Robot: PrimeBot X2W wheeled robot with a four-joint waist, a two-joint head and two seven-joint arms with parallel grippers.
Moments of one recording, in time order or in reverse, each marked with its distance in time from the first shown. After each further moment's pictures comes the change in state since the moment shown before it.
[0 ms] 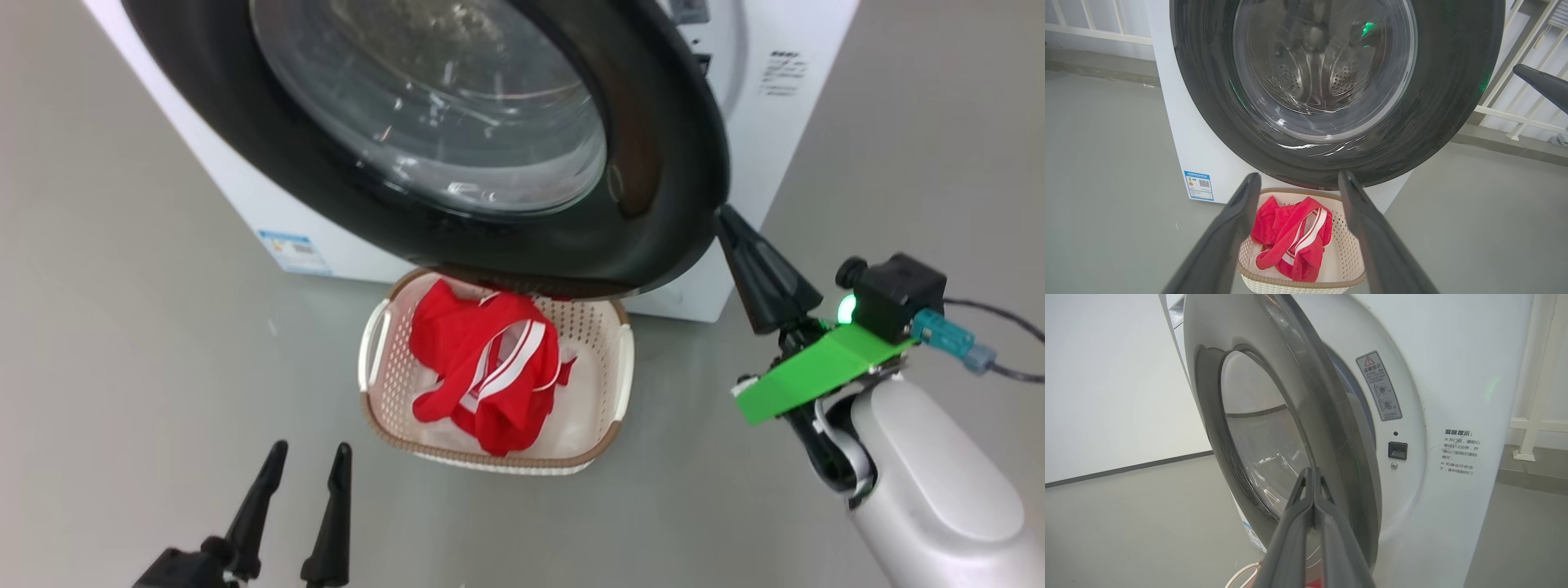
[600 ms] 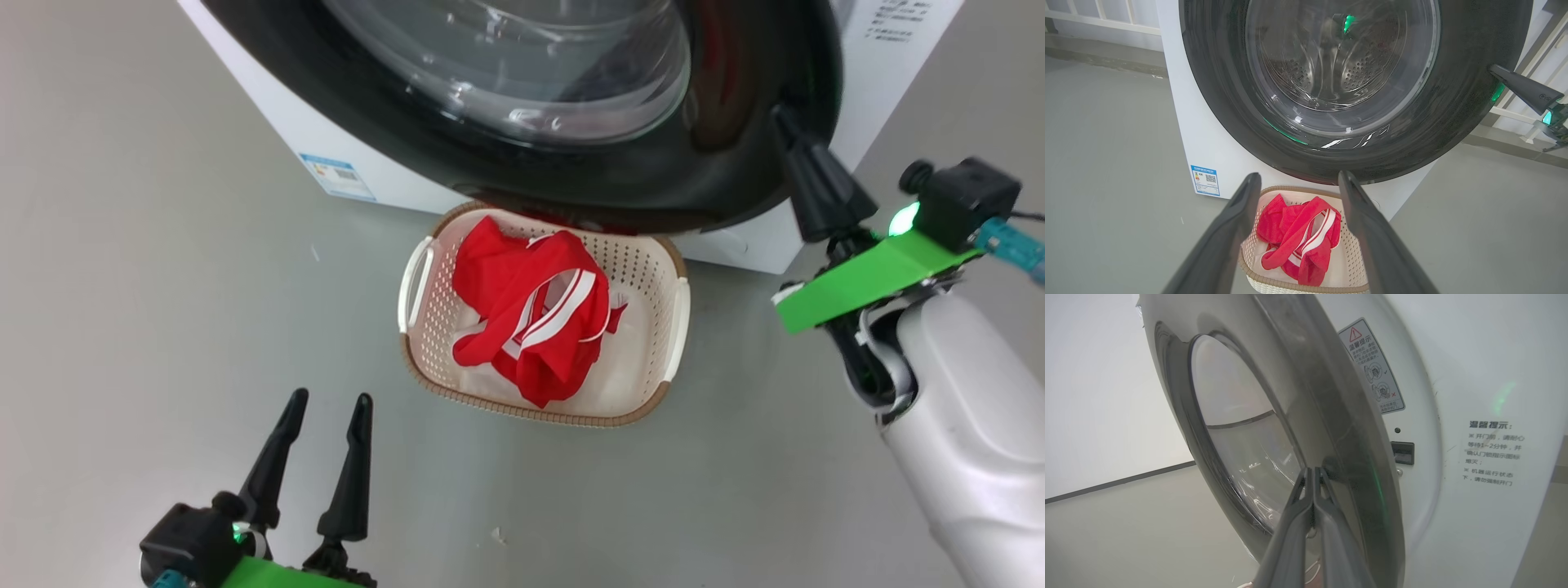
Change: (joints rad) left arm -0.092 -0.004 -0.051 -0.009 -0.040 0.000 0.000; right arm -0.162 -0.022 -0.052 0.089 0.021 0.002 0.000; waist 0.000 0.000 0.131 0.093
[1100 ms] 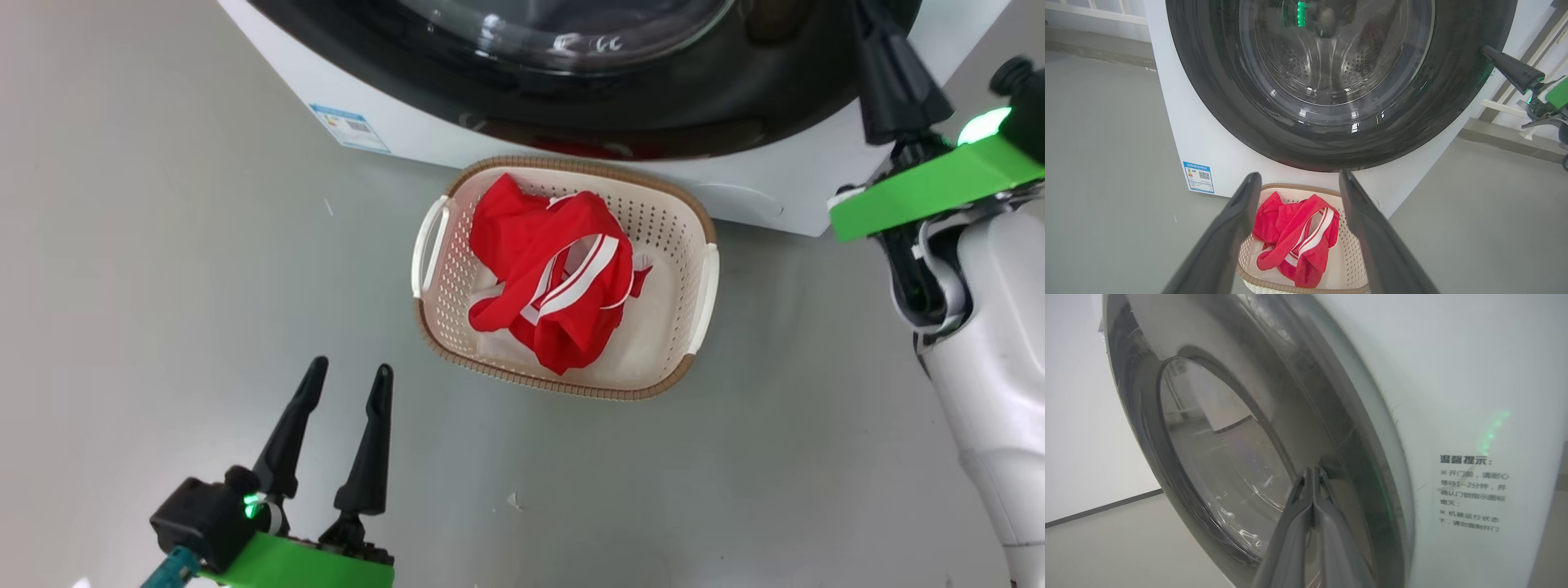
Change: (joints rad) left arm -0.058 -0.005 -0.041 -0.025 -0.017 0.000 0.000; right arm -0.139 -0.009 -0.104 0.028 -0.015 0.002 0.000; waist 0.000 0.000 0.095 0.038
